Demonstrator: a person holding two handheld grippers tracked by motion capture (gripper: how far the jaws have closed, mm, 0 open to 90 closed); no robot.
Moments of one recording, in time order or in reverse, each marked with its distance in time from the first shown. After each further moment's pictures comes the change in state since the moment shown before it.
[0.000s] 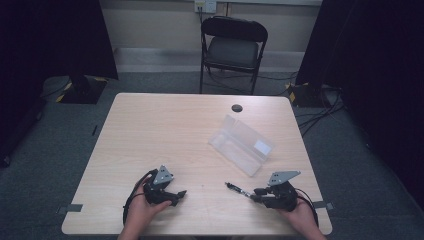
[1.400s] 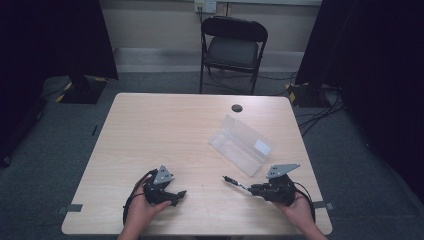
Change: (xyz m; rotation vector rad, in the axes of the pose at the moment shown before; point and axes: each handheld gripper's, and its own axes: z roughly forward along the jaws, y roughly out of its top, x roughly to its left) left arm 0.000 0.000 0.000 0.001 0.000 -0.001; right arm 0.001 0.026 -0.007 -0.019 0.016 0.038
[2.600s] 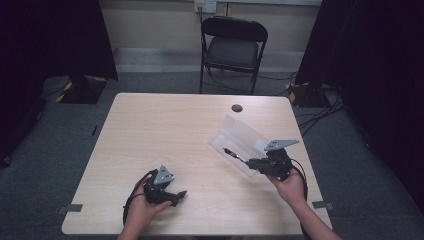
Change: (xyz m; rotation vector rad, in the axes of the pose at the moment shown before) left arm 0.000 0.000 0.000 0.003 -0.003 0.003; right arm -0.032 0.056 -0.002 -0.082 -0.108 0.078
